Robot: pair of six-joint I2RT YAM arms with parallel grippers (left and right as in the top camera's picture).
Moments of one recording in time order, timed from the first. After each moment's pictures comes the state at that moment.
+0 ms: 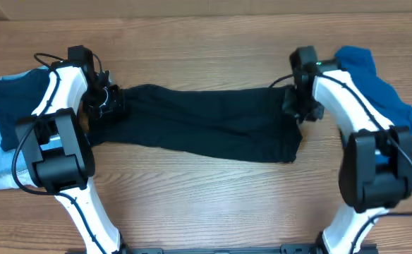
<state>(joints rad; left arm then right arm) 0.19 2.20 1.64 -0.99 0.21 -0.08 0.13 1.94 1.48 -1.03 0.11 0.37</state>
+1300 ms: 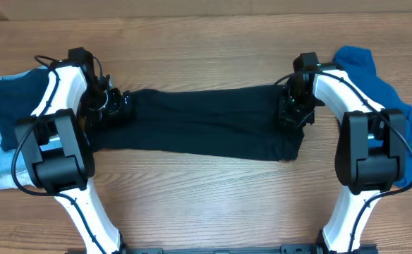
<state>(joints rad) 0.19 2.19 1.64 -1.07 0.22 -0.08 0.07 2.11 1.47 -0.99 -0.19 0.20</state>
